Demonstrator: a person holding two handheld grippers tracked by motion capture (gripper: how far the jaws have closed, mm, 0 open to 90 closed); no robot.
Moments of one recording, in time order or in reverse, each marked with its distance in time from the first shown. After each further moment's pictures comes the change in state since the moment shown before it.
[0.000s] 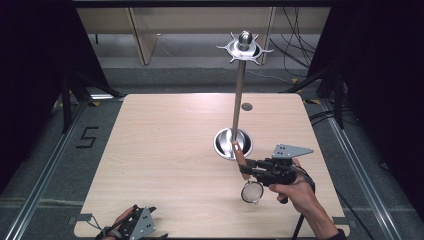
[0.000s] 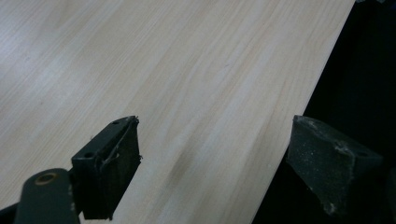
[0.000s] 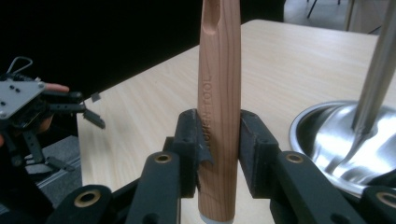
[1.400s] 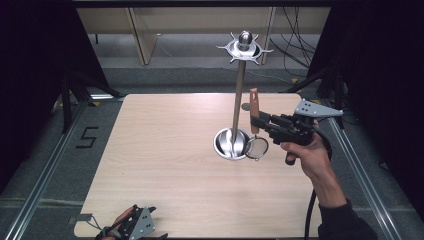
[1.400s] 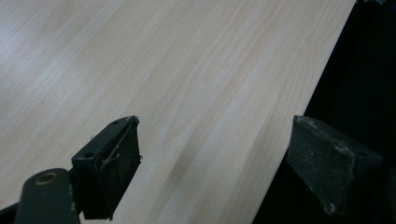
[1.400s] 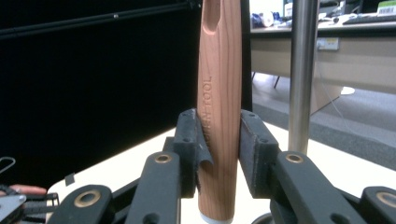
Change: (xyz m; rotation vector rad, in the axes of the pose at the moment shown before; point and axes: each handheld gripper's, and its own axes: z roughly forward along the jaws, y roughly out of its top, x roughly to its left) left arm 0.001 0.000 0.000 0.002 0.011 0.002; right arm -0.014 0.103 -0.035 -0.232 -0.072 -0.037
